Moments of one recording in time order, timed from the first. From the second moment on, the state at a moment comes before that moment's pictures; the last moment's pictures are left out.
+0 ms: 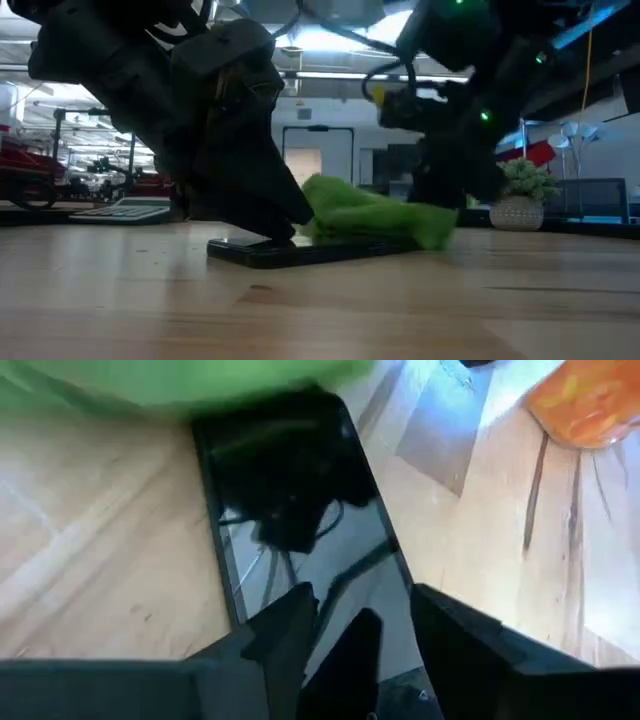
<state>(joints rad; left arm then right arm) -0.45 1.91 0.85 0.25 -0.40 -0.87 0.26 1.78 0.91 -0.17 0.37 0.36</state>
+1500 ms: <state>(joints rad) -0.46 1.91 0.85 0.27 -0.42 -0.86 0.33 1.85 0.91 0.16 0.22 0.51</state>
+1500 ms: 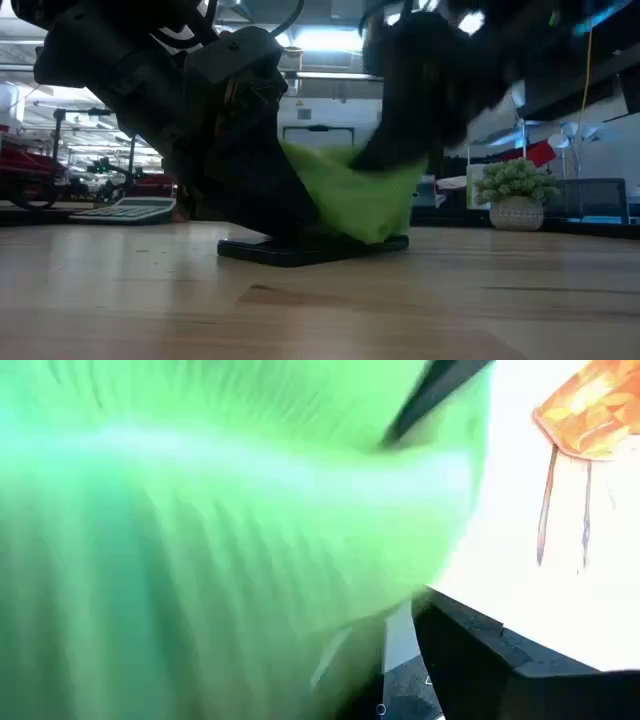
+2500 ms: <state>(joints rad) -0.46 1.91 0.85 0.27 -0.43 -0.86 0.35 1.84 0.92 0.19 0.18 0.52</state>
